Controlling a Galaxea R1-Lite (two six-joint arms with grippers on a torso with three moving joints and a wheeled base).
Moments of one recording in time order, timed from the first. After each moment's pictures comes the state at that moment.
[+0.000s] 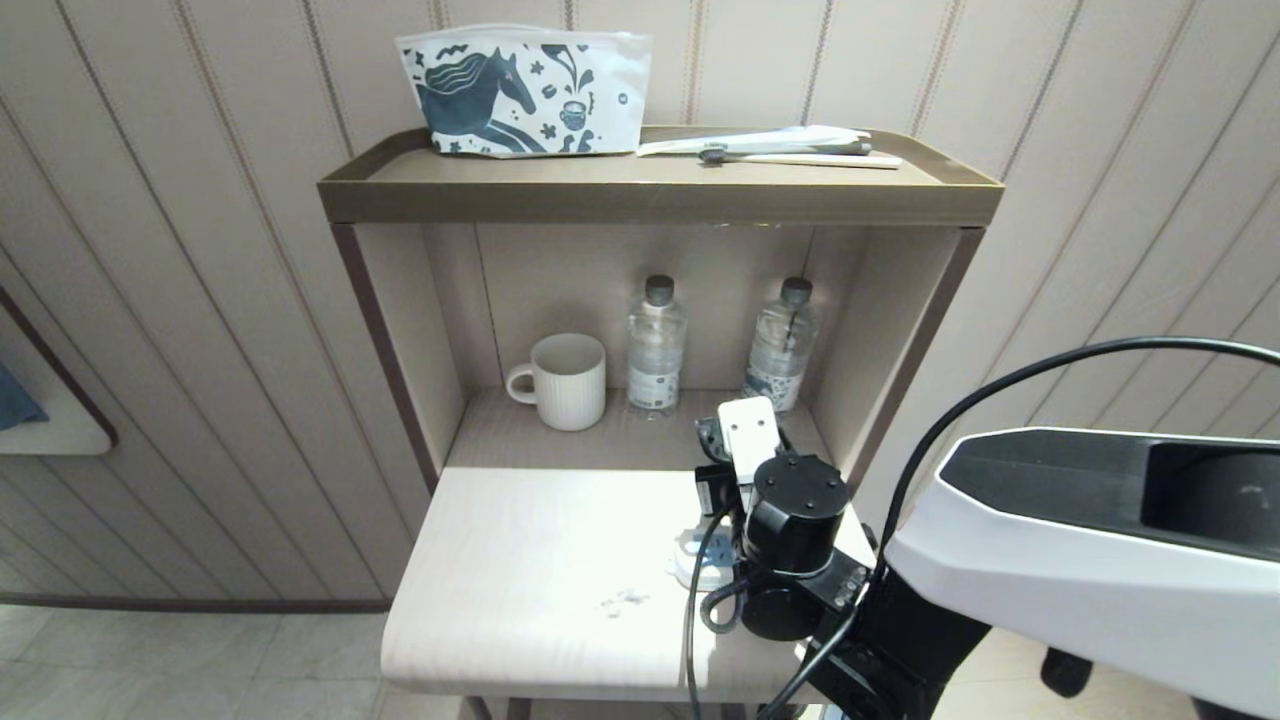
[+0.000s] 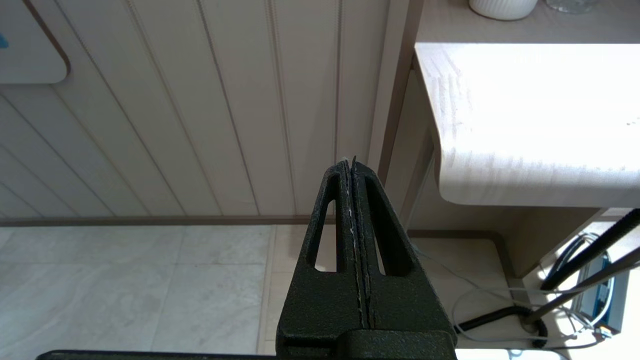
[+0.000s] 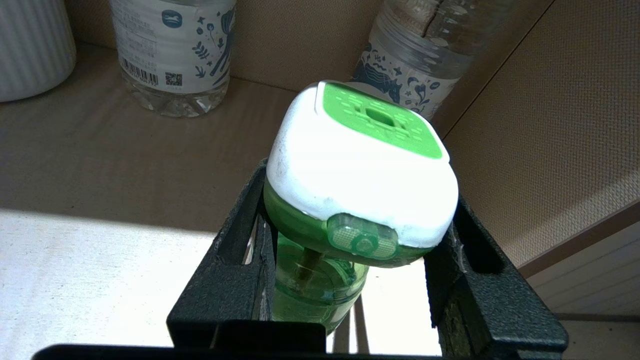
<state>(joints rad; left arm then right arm) 0.00 0.00 -0.07 0.19 -0.02 0.03 0.72 2.24 -0.81 -1.52 -0.84 -0.25</state>
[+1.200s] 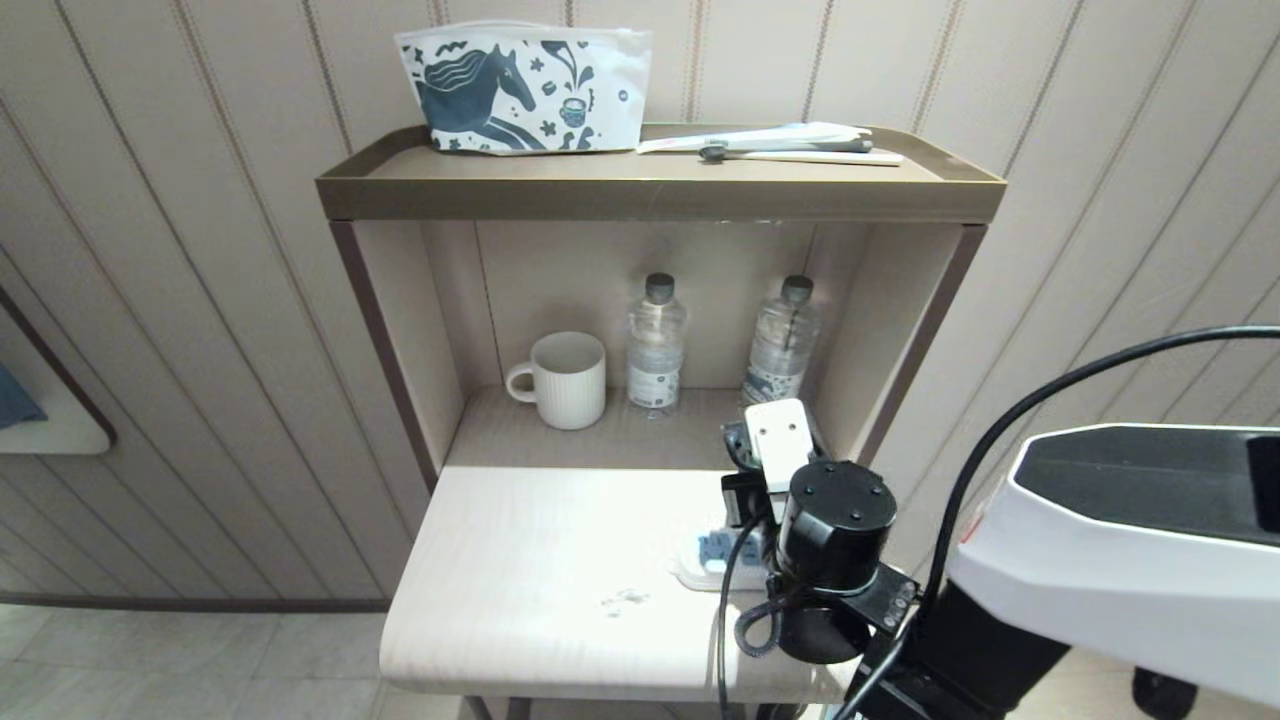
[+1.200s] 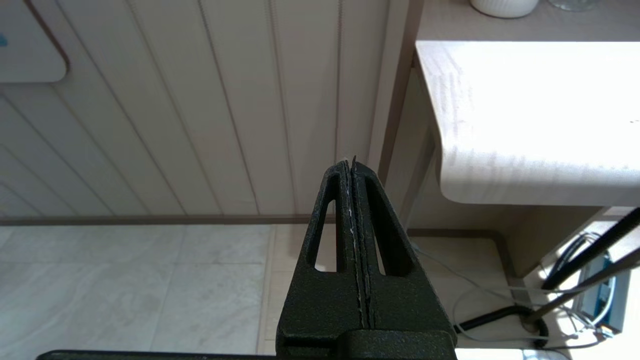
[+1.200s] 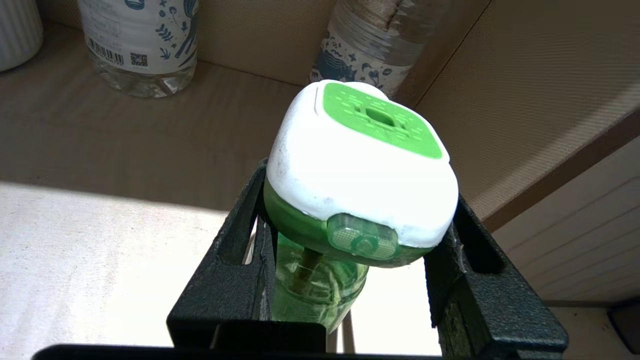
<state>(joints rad) 0.00 0.00 -0.07 0.19 -0.02 0.03 0.73 2.13 -0.68 -1.52 -0.88 -0.27</state>
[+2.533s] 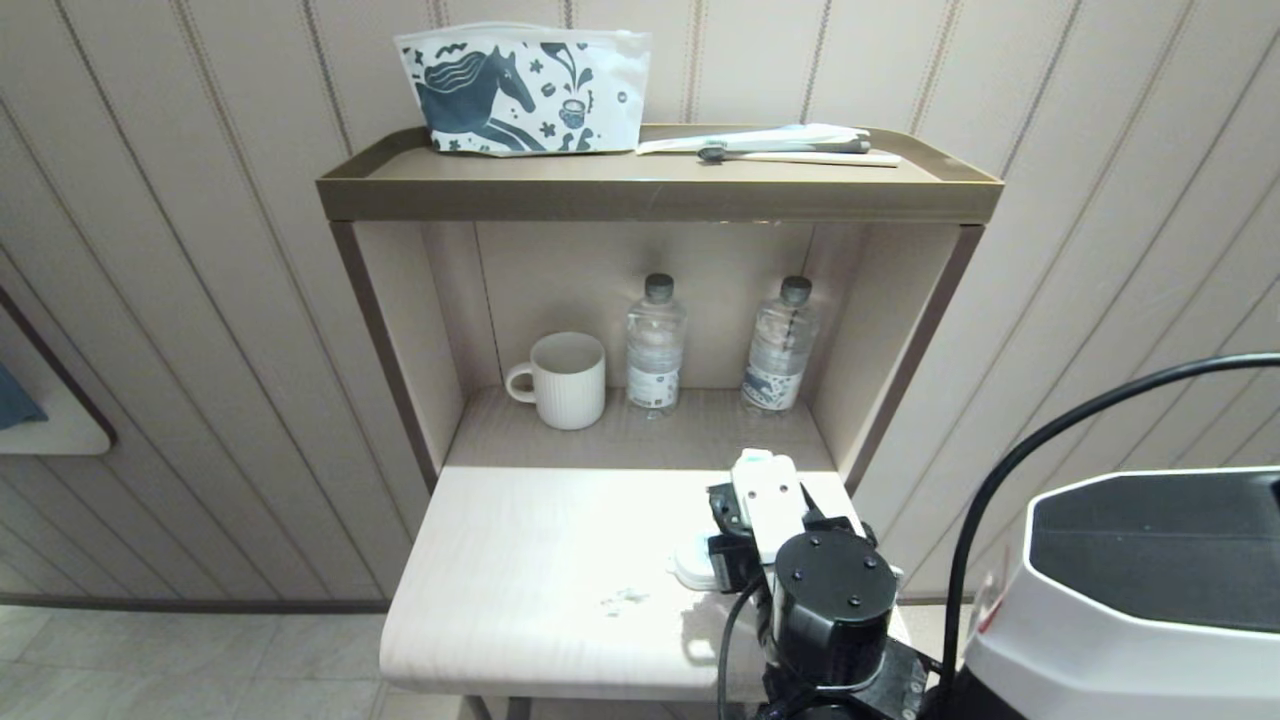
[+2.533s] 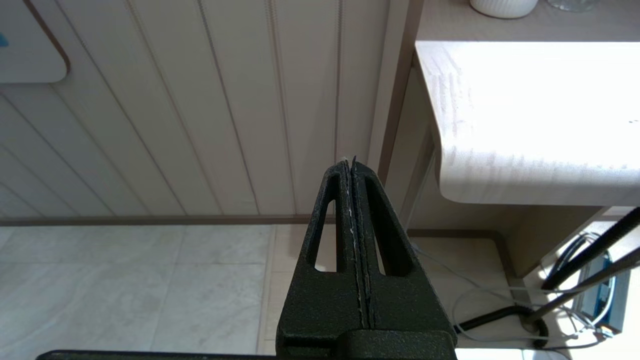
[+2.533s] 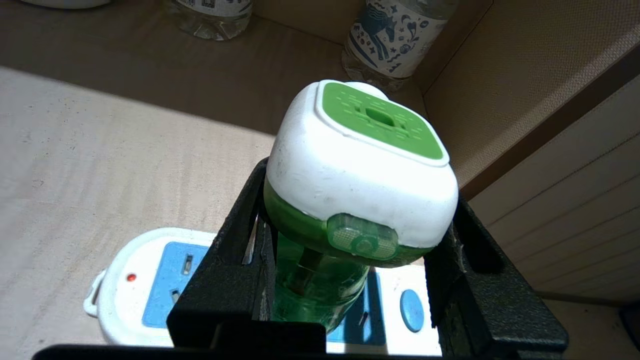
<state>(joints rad) 0.00 0.00 -0.07 0.19 -0.02 0.03 0.86 2.11 -0.56 -1.52 -0.95 -0.21</state>
